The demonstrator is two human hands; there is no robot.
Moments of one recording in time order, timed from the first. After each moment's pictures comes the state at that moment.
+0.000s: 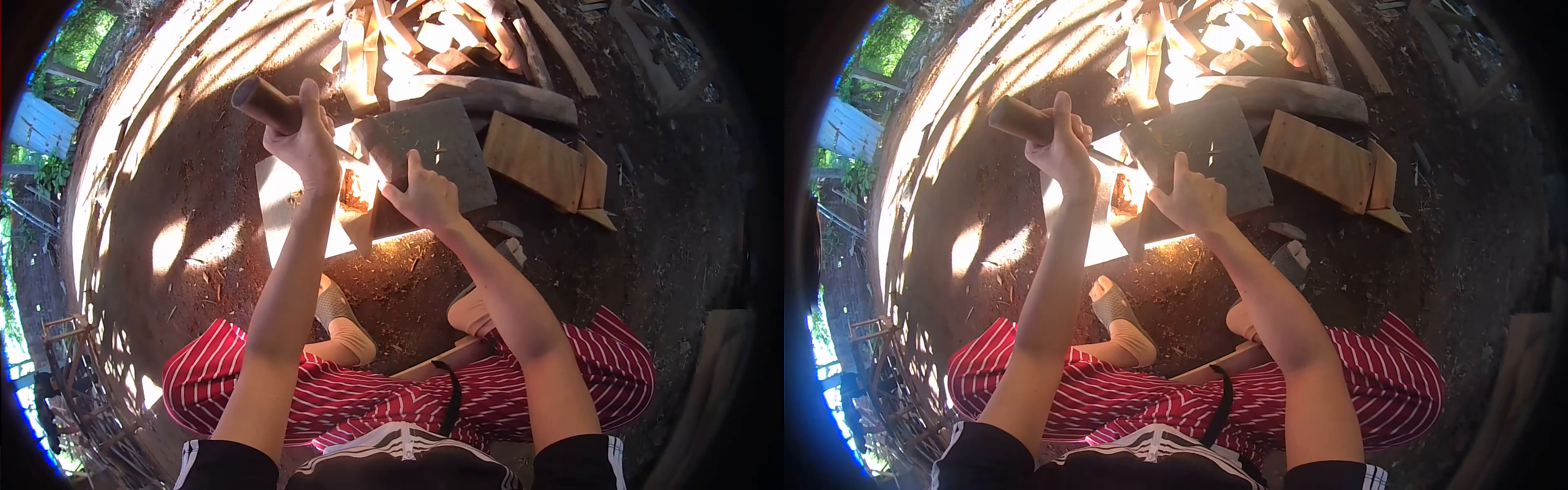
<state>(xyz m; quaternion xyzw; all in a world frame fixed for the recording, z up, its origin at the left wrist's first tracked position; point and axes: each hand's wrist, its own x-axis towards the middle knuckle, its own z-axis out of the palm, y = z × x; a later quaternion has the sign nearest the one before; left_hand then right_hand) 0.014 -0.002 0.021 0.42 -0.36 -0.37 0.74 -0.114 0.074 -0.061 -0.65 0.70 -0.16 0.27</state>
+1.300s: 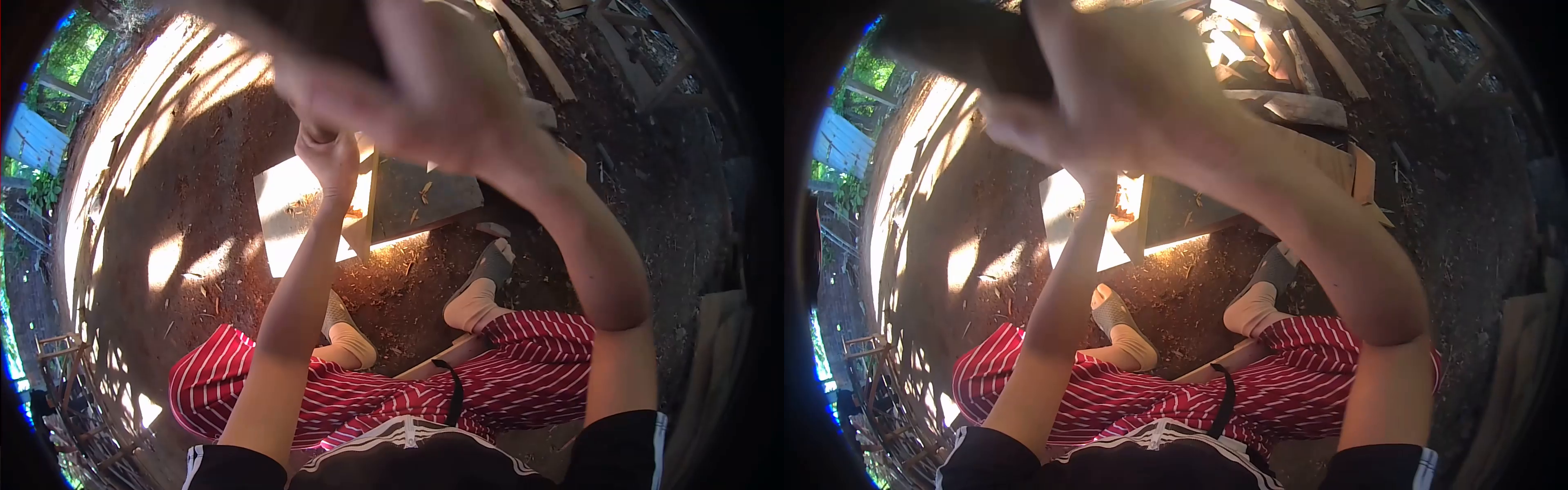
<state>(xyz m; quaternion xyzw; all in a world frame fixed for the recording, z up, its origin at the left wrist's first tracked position) 0.004 -0.001 -0.001 0.43 -0.50 -0.24 0.71 -0.123 0.055 0.189 -0.81 0.43 -0.39 0.10</state>
